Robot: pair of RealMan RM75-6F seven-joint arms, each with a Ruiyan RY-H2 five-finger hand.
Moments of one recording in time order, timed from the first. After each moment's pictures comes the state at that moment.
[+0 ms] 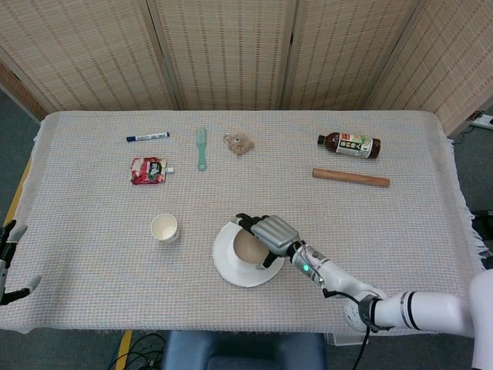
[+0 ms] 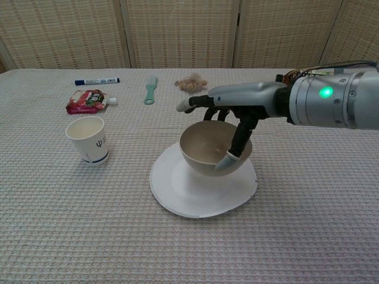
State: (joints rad) left arm -0.09 -0.98 -0.04 -1.65 1.46 1.48 -0.02; right arm 0.97 -1.40 0.15 -1.70 -0.96 0.68 -0.25
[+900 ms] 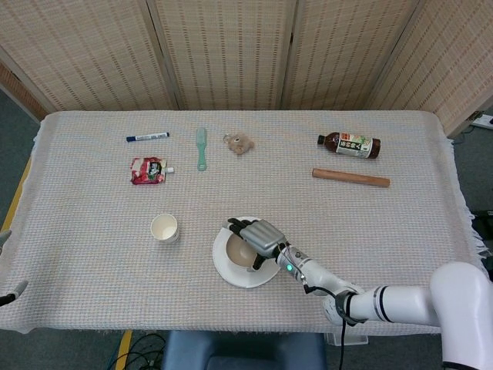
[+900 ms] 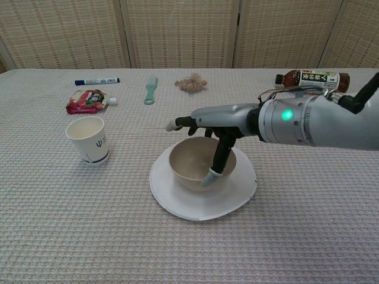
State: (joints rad) left arm -0.05 -0.97 -0.03 -1.60 1.47 1.50 -0.09; right arm 1.05 -1.52 0.11 -1.58 -0.86 0.65 -0.28
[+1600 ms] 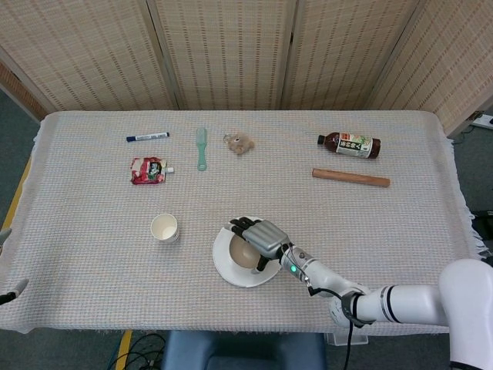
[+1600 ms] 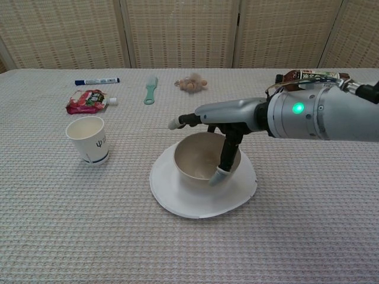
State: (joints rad) left arm -0.05 -0.96 -0.04 -1.61 1.46 1.49 -0.08; right arm 1.07 -1.46 0.09 -1.65 -0.85 0.67 -0.30
